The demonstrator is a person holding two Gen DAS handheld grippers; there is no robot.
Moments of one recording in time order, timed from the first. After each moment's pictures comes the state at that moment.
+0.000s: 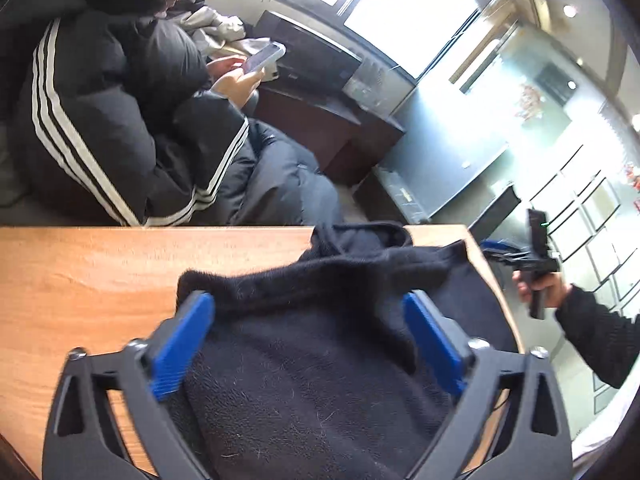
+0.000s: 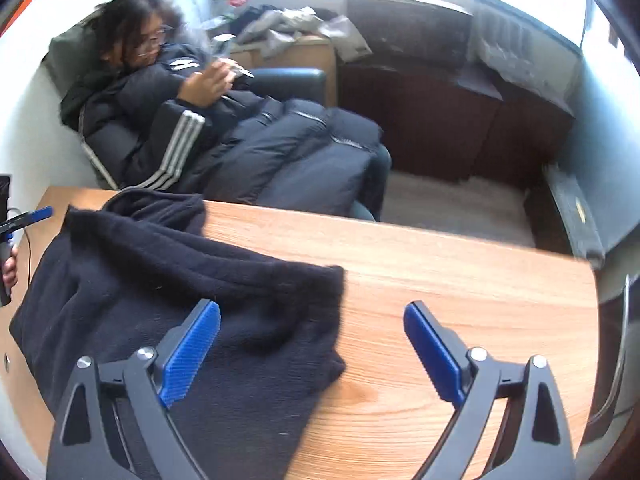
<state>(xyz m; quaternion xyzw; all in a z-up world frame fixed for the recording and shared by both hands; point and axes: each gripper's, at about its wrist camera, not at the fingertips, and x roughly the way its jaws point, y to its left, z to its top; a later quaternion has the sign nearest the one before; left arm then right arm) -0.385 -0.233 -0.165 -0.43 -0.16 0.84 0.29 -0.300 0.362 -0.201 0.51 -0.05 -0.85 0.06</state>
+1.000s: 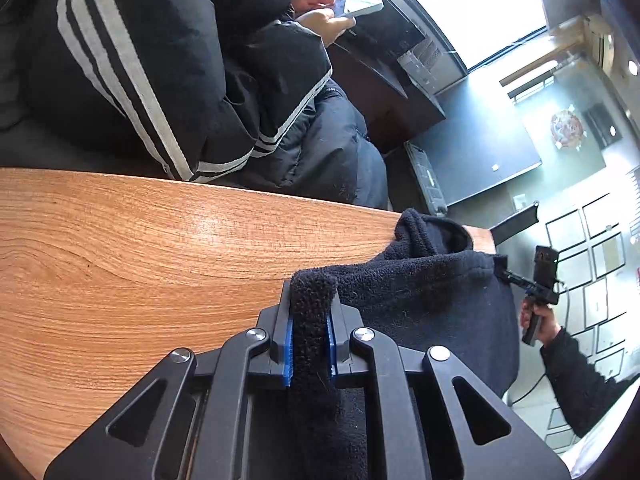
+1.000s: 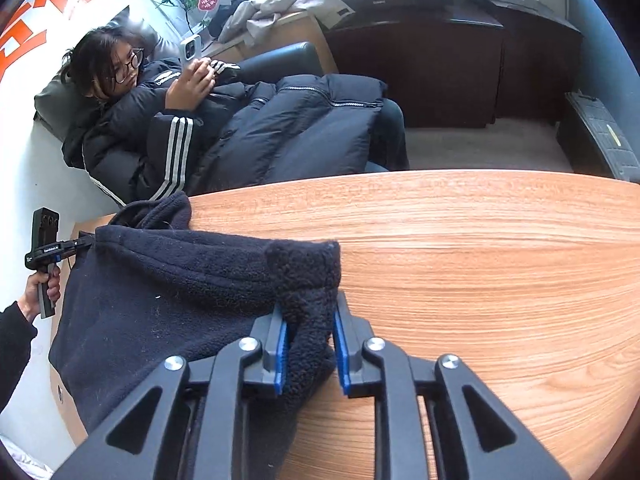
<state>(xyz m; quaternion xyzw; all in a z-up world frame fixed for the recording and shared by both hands) -0.449 -0.270 -0.229 -0.54 -0.23 0.77 0.25 -0.303 0.414 -0.241 0.53 -0.16 -0.83 0.11</state>
